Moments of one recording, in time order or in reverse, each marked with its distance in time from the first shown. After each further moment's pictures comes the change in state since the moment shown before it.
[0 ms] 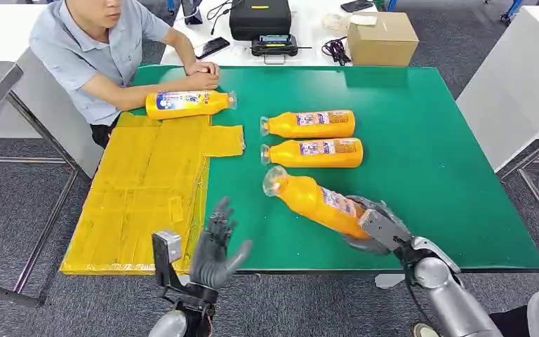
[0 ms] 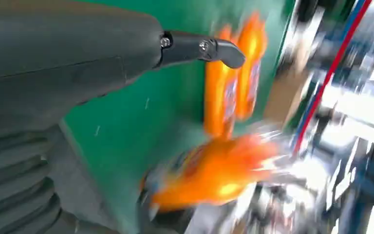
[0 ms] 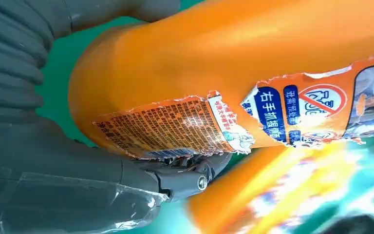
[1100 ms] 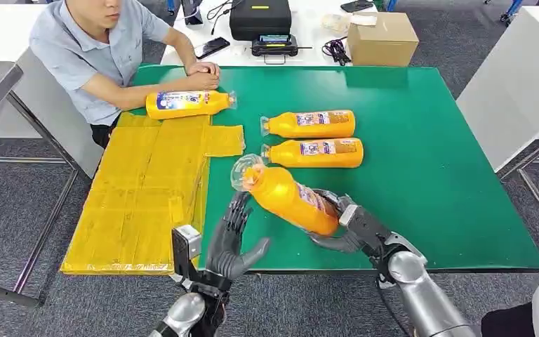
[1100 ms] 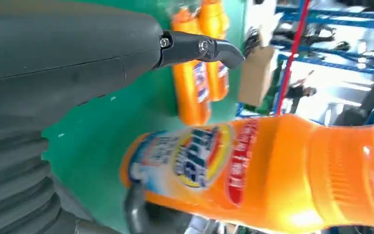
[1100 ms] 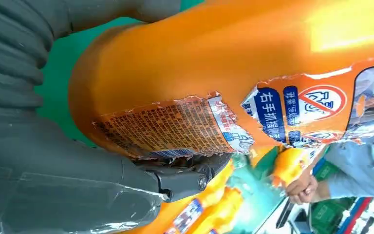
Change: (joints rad) left arm -0.155 -0.039 -0.043 0.201 -0.077 -0.012 -0.205; right arm -0.020 0.101 0.058 -0.053 -0.115 0.077 -0.053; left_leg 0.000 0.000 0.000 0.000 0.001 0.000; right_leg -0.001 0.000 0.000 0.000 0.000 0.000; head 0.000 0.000
